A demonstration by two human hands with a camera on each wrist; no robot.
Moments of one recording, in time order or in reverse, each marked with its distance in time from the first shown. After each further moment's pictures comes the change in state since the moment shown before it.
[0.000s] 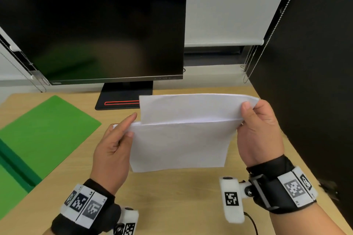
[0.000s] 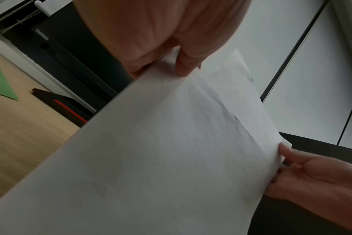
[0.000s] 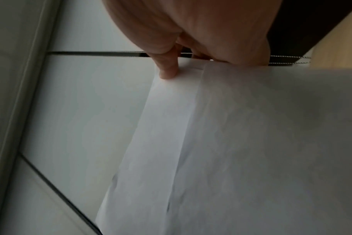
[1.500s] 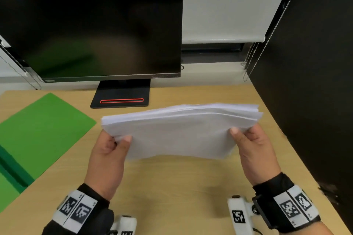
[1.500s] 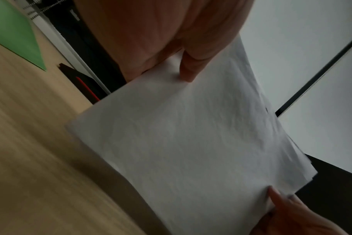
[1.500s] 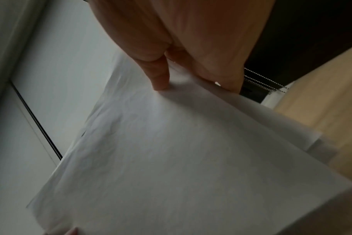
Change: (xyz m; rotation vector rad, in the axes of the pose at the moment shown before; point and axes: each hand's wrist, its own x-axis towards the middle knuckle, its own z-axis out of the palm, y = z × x) left_hand -0.002 -0.015 0.013 -0.305 0.017 -0.257; right_hand -0.010 0.034 -0.045 -0.234 -0.142 0.100
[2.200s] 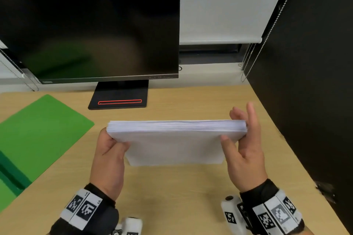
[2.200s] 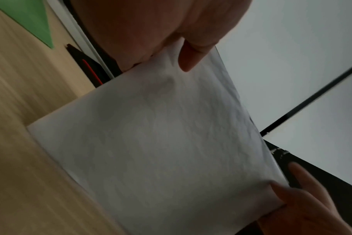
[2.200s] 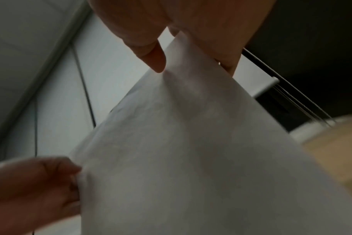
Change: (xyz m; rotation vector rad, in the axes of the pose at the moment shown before) left_hand 0.002 -0.001 0.012 -0.141 0.097 -0.057; right_hand -0.019 0.000 0.017 -0.484 0.076 -0.364
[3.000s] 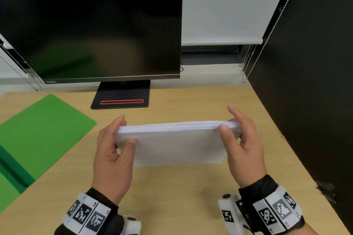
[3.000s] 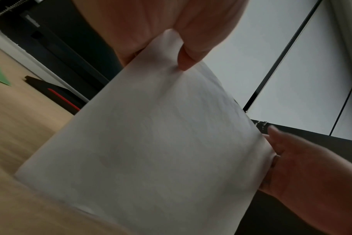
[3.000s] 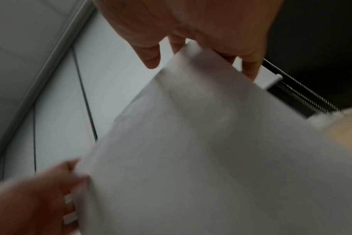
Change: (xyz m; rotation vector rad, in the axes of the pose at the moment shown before) left_hand -0.013 0.003 -0.007 0.410 -0.011 0.361; right_hand 0.008 -0.022 0.004 -0.034 0.004 0.169
